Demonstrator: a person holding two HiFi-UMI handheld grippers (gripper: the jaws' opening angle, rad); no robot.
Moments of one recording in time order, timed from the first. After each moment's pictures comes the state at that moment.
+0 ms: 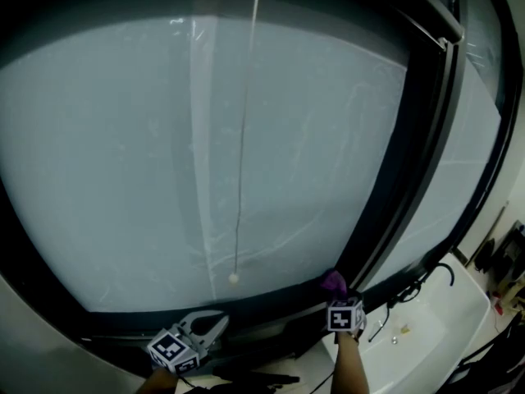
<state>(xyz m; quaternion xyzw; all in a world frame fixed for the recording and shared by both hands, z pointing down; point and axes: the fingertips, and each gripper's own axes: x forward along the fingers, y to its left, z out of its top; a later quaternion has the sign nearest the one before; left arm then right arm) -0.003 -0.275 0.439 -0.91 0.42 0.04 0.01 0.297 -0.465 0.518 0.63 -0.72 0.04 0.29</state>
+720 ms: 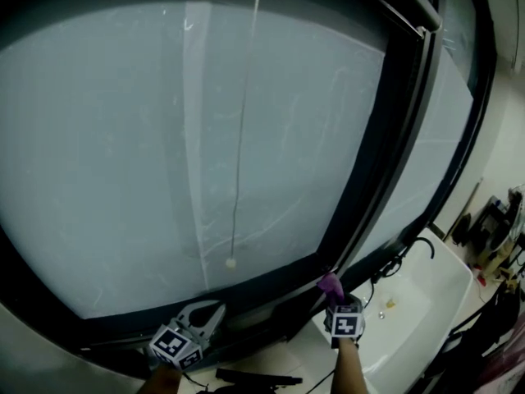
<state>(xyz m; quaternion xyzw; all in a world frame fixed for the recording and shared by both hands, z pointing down) 0.001 -0.269 0.436 -0.92 0.40 0.05 0.00 0.328 -0.375 0.540 0.66 -0.70 0.11 0.25</state>
